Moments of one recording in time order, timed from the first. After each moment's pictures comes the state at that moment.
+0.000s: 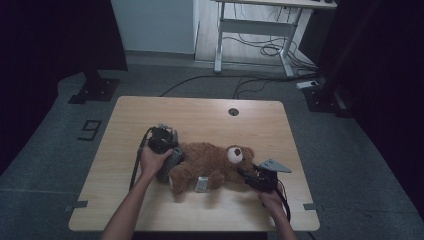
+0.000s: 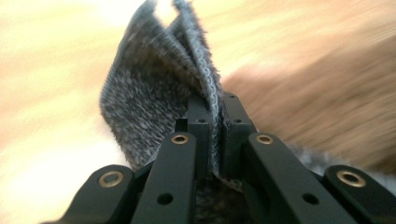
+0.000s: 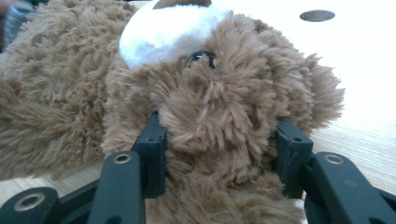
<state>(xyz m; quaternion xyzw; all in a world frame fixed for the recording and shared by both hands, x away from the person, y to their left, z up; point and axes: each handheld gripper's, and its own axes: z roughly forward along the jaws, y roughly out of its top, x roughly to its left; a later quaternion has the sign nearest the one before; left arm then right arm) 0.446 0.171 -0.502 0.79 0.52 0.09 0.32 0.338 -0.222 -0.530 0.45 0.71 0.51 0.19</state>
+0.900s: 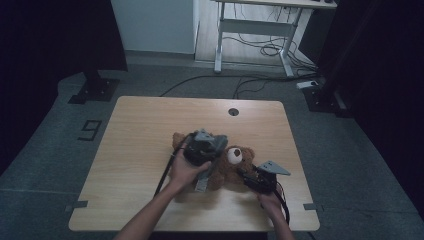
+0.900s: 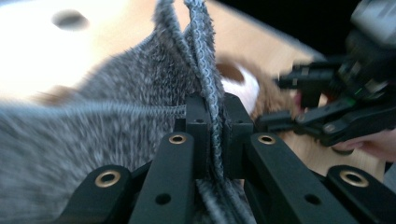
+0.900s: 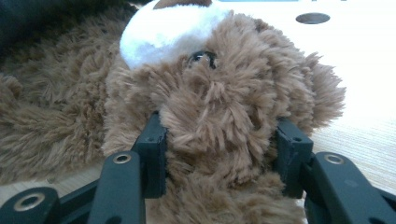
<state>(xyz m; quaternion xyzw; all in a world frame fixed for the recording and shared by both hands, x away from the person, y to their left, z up) 0.378 0.023 -0.441 0.85 0.31 0.06 0.41 0.332 -0.218 -0.532 0.45 0.71 0.51 0.20</state>
